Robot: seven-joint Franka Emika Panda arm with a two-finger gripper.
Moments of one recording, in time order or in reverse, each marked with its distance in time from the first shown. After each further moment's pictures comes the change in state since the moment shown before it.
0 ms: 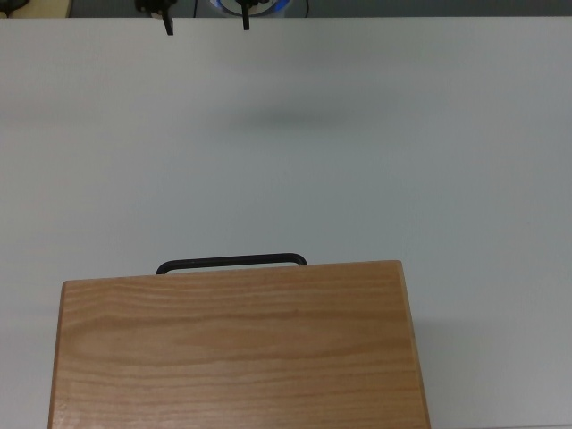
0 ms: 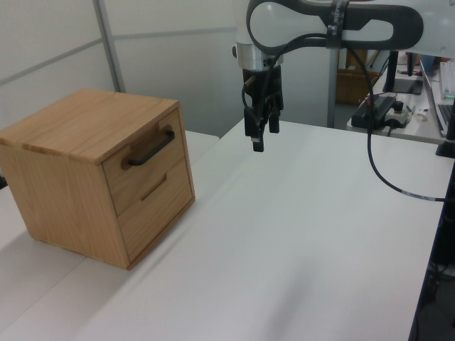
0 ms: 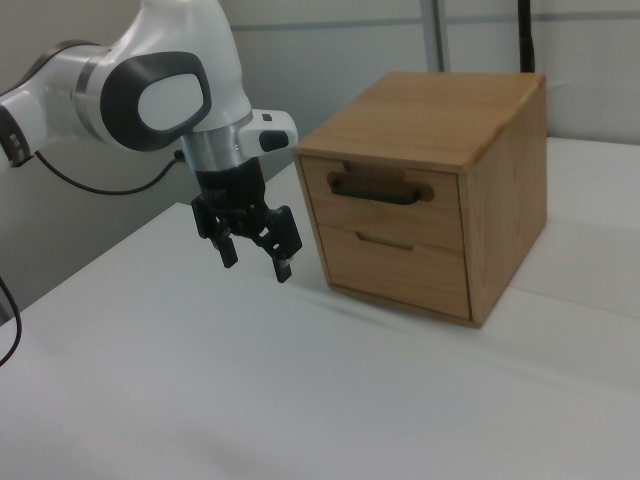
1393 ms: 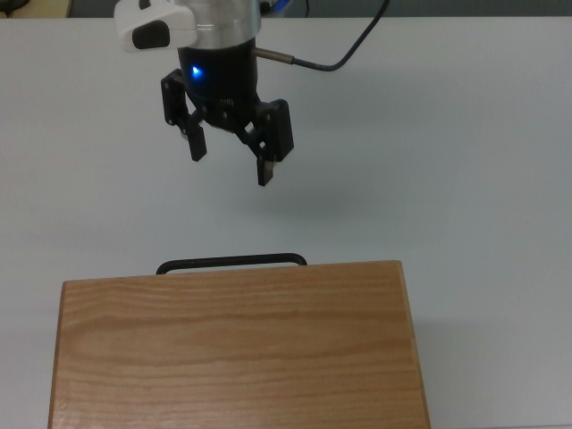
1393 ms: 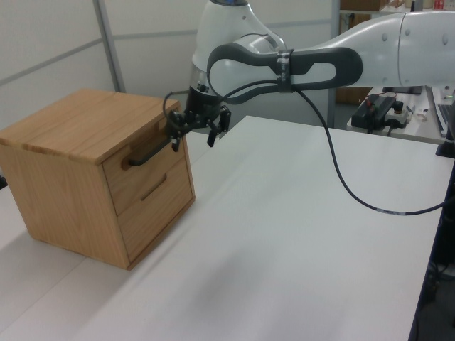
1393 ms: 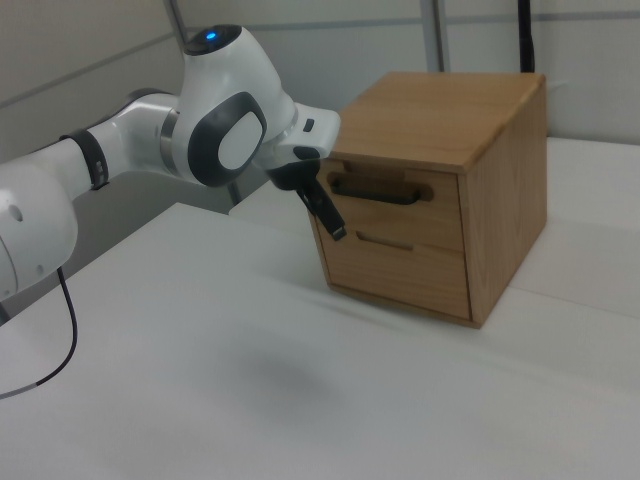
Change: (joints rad) arm 0.042 0.234 0.019 0.085 0.000 0.573 0.691
